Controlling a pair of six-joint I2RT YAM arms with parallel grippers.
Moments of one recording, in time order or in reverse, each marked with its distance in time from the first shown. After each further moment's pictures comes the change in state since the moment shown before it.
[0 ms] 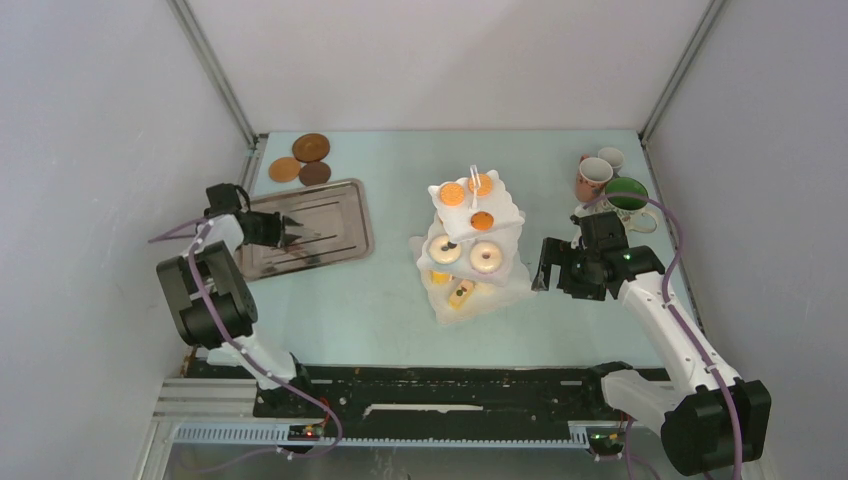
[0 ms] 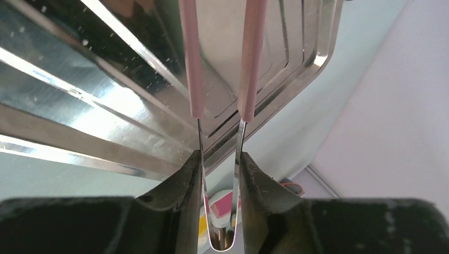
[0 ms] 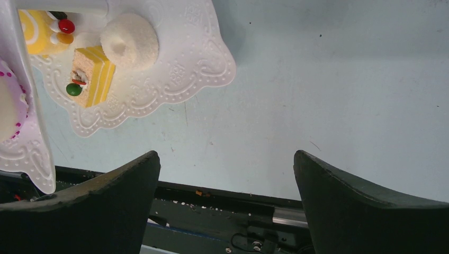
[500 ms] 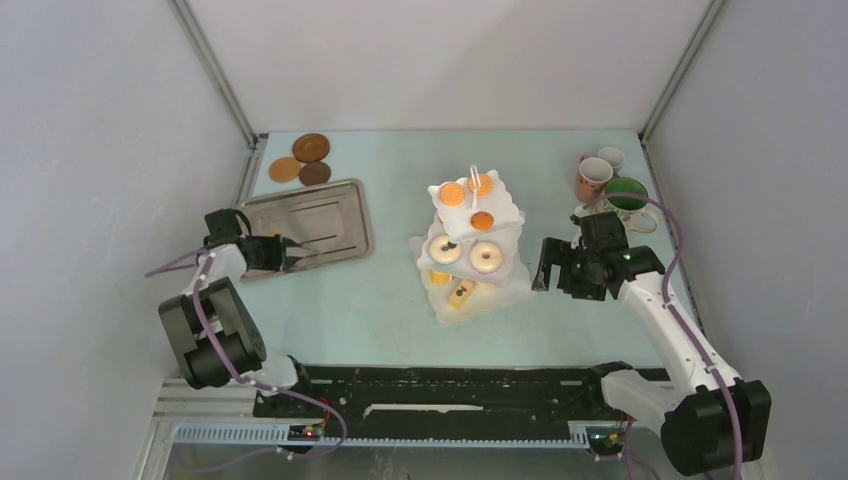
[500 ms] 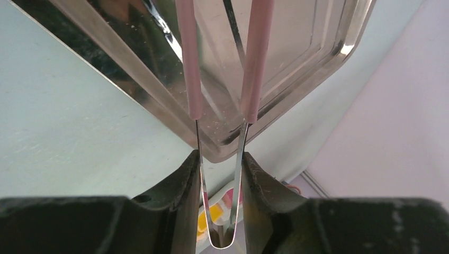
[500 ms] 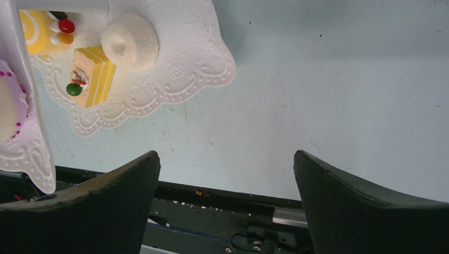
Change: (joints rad) left arm 0.036 -0.214 -0.198 -0.035 -0.039 -0.015; right arm 0.000 0.000 0.000 0.000 0.000 0.000
